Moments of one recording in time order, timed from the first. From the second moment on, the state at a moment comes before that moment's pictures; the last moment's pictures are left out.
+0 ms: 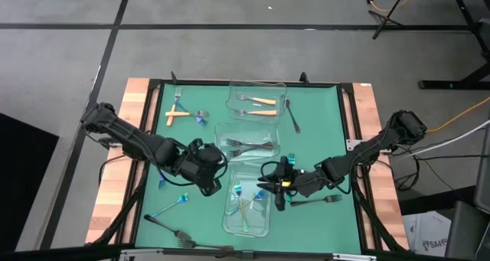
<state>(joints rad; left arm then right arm) -0.43 1.51 1.40 -0.97 -0.44 -0.86 0.51 1.51 0.89 0.21 0.47 0.64</state>
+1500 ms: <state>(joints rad) -0.29 1.60 1.43 -0.33 -0.80 -0.54 0.34 1.51 0.89 0.37 0.64 0.25</state>
